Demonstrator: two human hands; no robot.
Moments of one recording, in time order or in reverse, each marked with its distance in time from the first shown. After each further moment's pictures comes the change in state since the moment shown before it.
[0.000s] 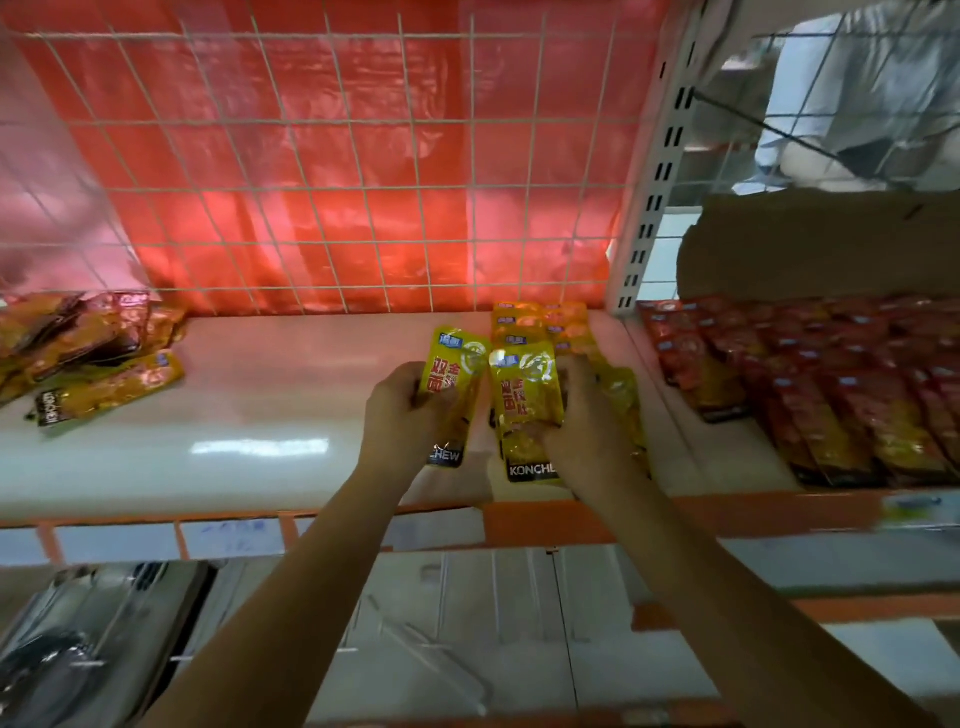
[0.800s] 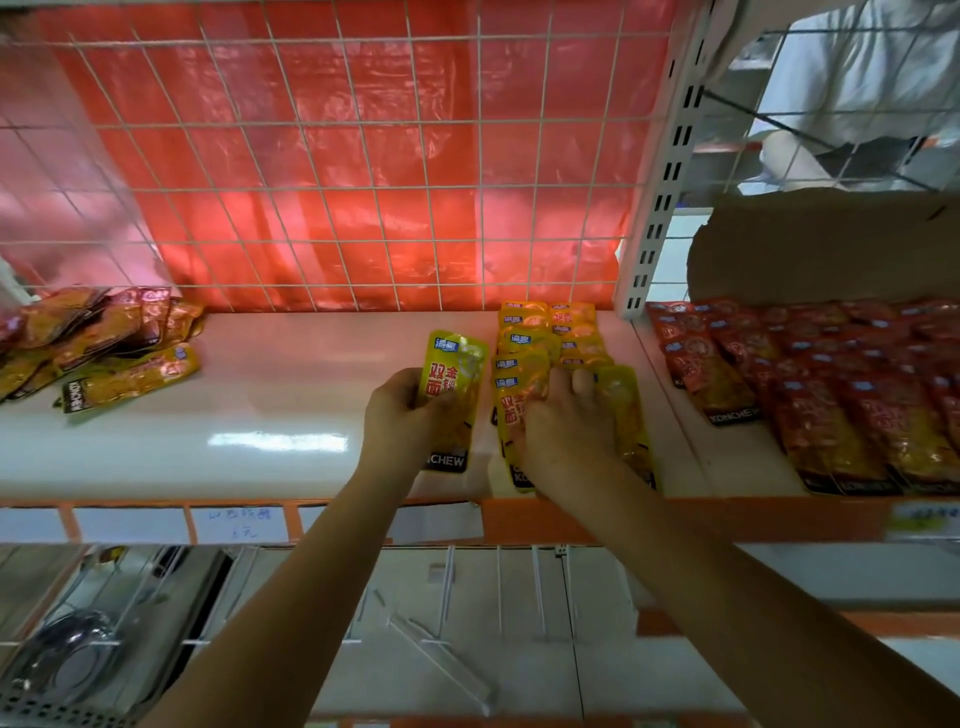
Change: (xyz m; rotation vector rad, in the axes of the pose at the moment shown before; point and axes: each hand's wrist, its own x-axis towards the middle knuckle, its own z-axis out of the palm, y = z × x) left_hand -0.008 0.003 0.003 -0.077 0.048 -0.105; right_hand -0.001 -0.012 0.008 -0.955 -0.155 -0.149
